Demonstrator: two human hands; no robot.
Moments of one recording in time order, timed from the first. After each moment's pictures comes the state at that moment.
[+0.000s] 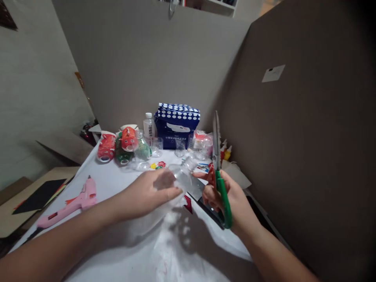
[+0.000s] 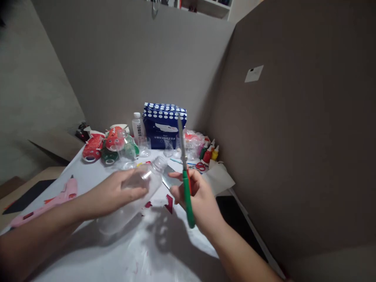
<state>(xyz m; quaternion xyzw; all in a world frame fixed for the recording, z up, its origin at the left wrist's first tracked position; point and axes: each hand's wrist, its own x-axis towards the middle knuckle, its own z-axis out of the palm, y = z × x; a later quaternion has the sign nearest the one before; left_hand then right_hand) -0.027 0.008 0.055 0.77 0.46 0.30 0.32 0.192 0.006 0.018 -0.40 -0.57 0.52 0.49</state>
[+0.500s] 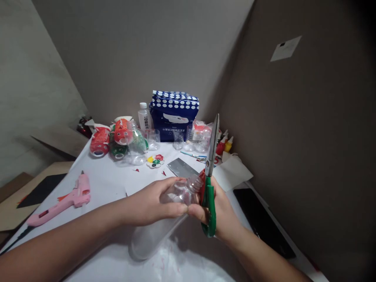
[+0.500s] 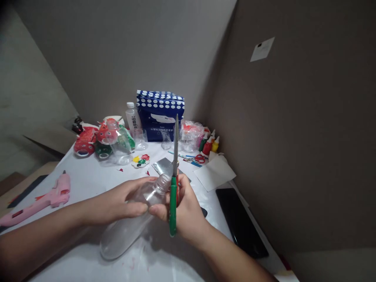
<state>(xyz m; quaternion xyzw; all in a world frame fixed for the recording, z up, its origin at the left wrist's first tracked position) -0.011 0.012 0.027 0.75 0.37 0.23 0.50 0.179 -0.002 -0.012 -0.35 -0.58 0.55 0.48</state>
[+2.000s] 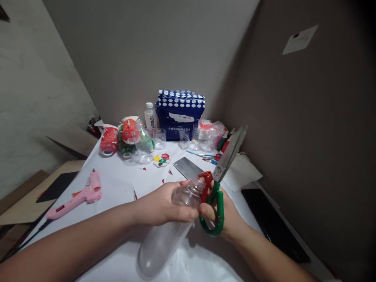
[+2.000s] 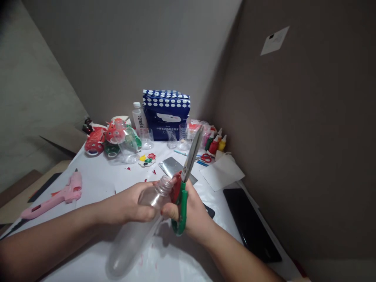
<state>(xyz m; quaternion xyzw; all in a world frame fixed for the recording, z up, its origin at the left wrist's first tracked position) -0.002 0.010 0.017 0.61 0.27 0.24 0.71 0.177 0.002 -0.028 -0.22 -0.55 0.65 0.47</state>
